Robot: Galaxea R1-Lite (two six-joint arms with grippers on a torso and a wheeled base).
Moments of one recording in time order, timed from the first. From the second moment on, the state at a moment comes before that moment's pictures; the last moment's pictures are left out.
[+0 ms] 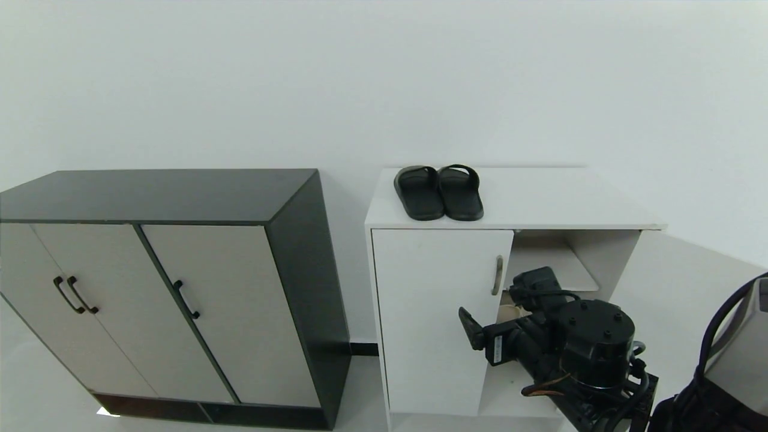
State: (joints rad) left arm 0.00 0.00 0.00 0.00 -0.04 0.01; right arm 0.77 1.98 -0.47 -1.37 -0.45 0.08
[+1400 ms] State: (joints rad) left arm 0.00 0.00 0.00 0.00 -0.04 0.01; right arm 0.81 1.94 -0.76 -0.75 -0.46 0.21
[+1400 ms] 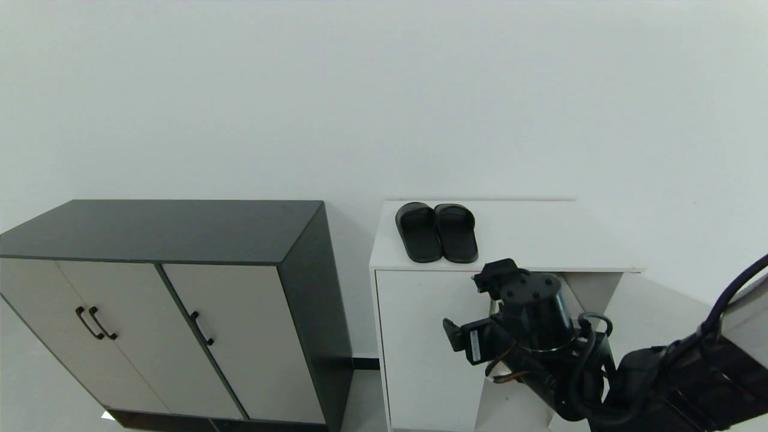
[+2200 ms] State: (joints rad) left arm -0.01 0.00 0.00 0.00 -0.04 0.01; right arm 0.81 2.02 -0.99 -0.70 -0.56 0.24
